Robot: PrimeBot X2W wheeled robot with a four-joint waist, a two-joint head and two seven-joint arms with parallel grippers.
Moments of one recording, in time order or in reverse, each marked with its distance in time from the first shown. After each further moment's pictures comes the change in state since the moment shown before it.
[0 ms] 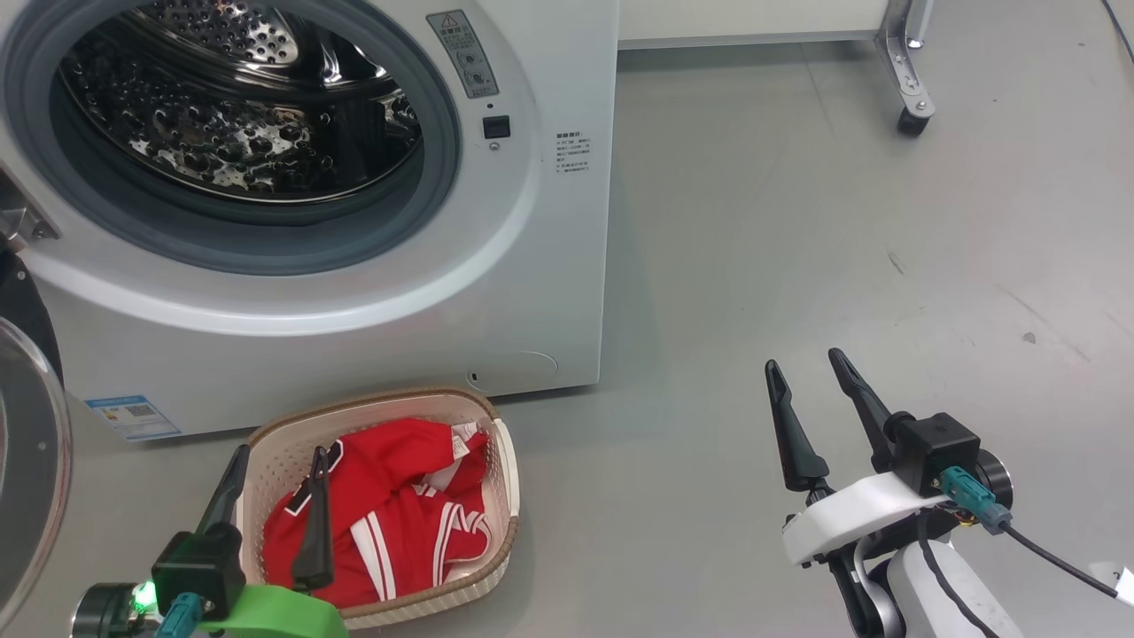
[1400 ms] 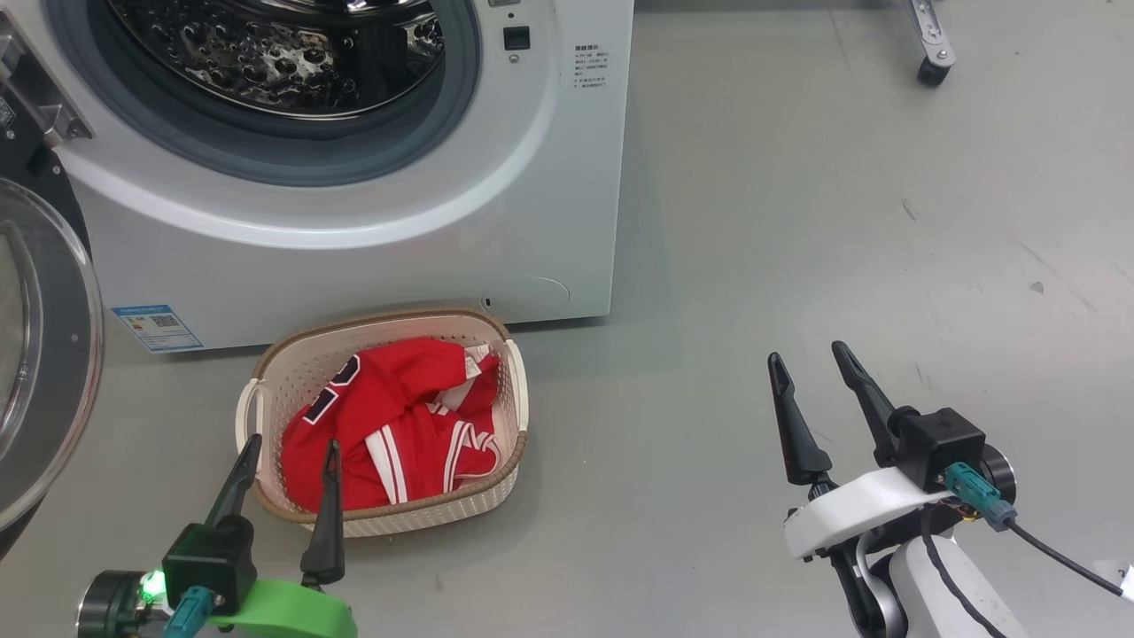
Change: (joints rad) left arm 0.002 0.011 -0.028 -0.056 0.007 0.006 0.034; right arm -0.004 0.000 -0.006 -0.012 0.000 -0.002 0.000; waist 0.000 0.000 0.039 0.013
